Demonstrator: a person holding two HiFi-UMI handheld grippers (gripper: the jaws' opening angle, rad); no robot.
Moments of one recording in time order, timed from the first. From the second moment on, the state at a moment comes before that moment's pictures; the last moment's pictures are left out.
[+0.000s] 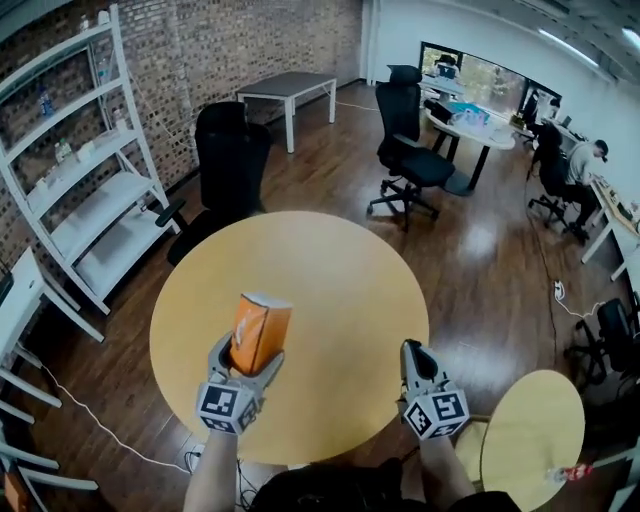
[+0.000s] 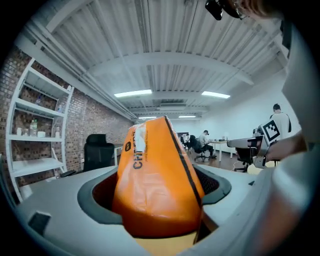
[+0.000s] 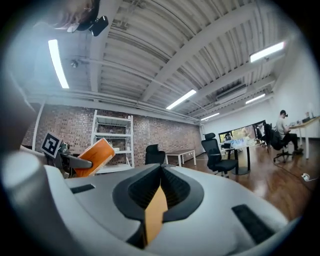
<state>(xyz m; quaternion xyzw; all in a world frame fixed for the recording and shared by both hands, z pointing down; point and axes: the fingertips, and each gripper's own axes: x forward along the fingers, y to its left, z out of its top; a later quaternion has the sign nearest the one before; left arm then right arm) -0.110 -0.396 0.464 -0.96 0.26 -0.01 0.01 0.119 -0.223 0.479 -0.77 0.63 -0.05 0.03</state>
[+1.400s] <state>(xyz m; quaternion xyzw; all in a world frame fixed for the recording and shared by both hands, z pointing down) 0.387 0.180 0.497 -0.93 -0.36 -0.06 -0.03 0.241 0.487 0.521 -1.00 -0.02 -0.02 0.07</state>
